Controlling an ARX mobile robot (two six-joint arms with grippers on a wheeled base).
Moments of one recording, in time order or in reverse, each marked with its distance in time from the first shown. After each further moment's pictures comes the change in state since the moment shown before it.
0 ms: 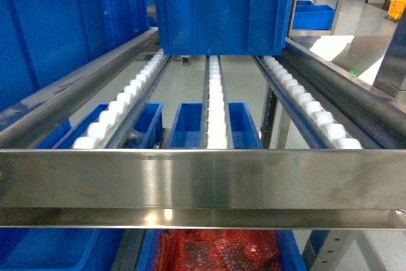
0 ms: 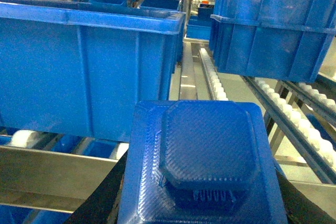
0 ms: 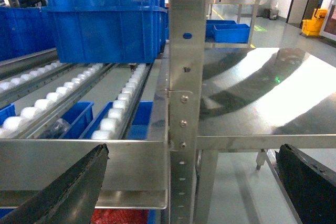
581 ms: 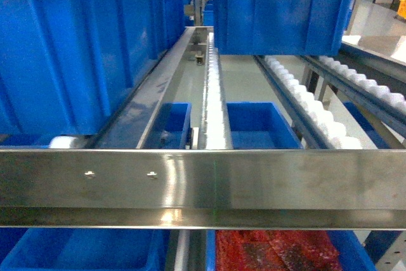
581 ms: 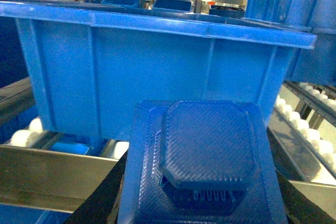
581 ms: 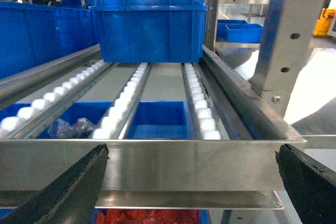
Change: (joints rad) left arm 0.000 0.000 0.000 0.002 -0.001 0.000; right arm 0.000 0.000 0.000 -0.001 0.000 0.000
